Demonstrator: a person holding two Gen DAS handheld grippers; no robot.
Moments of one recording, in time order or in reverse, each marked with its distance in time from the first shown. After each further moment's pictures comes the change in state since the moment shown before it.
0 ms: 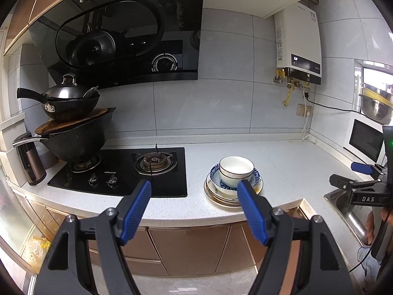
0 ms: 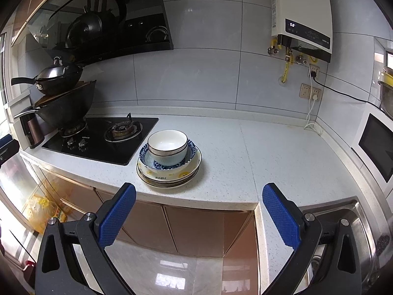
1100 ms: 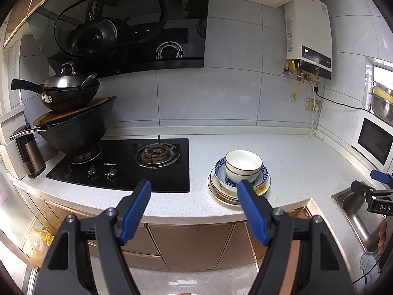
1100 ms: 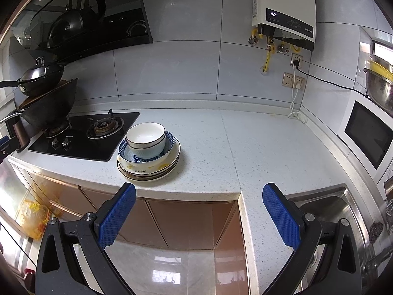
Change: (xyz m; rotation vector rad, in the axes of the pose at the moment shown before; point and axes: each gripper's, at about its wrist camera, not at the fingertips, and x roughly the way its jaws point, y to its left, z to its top) left arm 0.043 0.001 0.004 -0.016 0.064 0.026; right arm 0.004 -0.025 -0.007 0.044 0.041 -0.079
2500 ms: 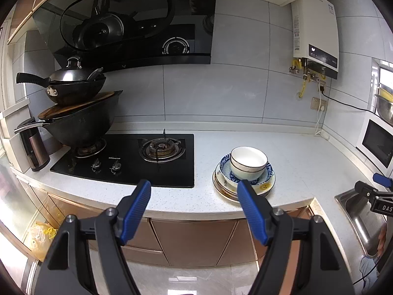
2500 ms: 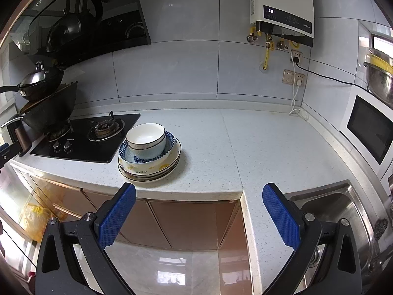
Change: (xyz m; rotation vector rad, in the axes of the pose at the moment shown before) left arm 0.000 0.004 -0.005 -0.022 0.023 0.026; right arm 0.004 -0.008 -0.003 0.029 -0.003 0.026
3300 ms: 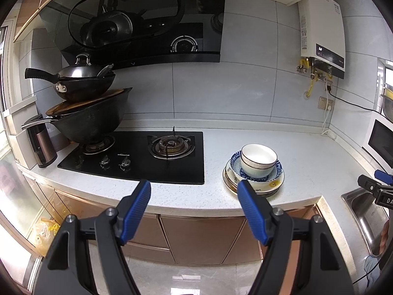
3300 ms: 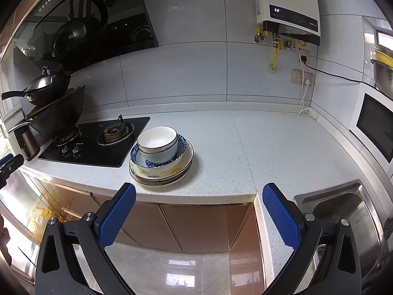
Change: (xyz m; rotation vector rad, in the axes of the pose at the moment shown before) left arm -0.004 0.015 -0.007 -0.011 0.006 0.042; right arm 0.005 0.010 0.002 0.010 -0.013 0.053
